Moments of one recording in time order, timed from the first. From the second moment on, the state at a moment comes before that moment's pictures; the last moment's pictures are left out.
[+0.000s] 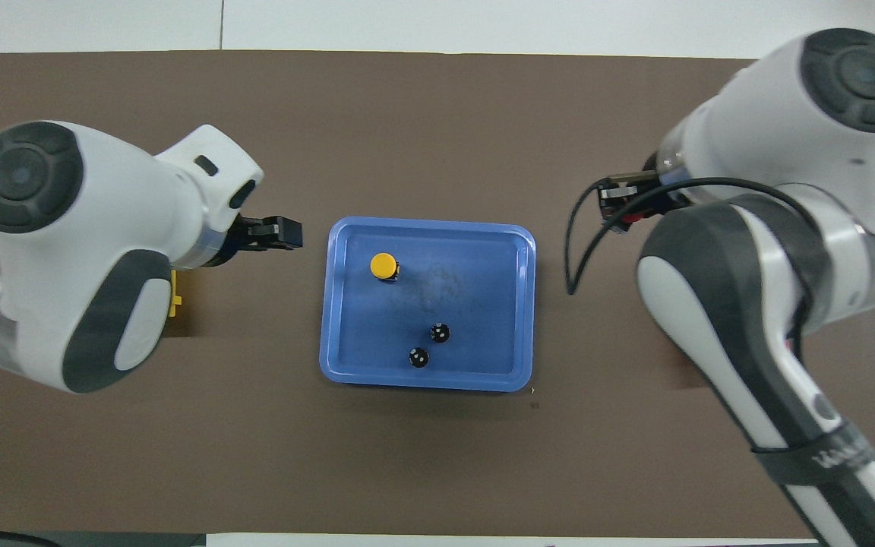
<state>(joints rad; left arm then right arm) -0.54 0.10 0.00 -1.87 -0.05 2.09 -0.42 -0.06 0.01 0.11 -1.84 0.10 1.85 -0.08</state>
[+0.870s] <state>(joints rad) -0.66 0.34 0.01 -1.80 -0.06 2.16 -0.54 -0.25 -0.08 0.11 -2.21 0.11 2.15 -0.40</state>
